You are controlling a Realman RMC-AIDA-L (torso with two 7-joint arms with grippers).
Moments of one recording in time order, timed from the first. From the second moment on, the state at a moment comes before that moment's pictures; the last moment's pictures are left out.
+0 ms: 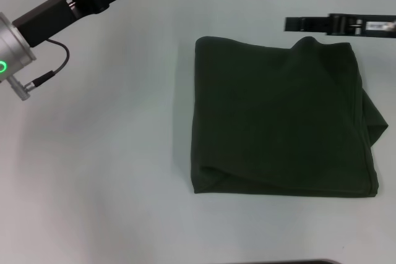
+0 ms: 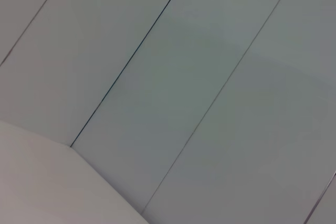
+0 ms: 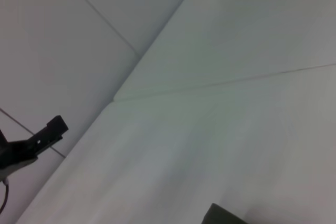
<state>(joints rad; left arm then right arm) -0.52 -2.14 0.69 0.52 1.55 1.46 -1.54 0.60 2.02 -0.61 -0.66 -2.09 -1.45 1.99</state>
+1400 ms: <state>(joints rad) -0.52 -2.13 0.69 0.51 1.55 1.44 -1.54 0.59 2.03 -0.71 -0.63 -2.13 -1.37 1.96</state>
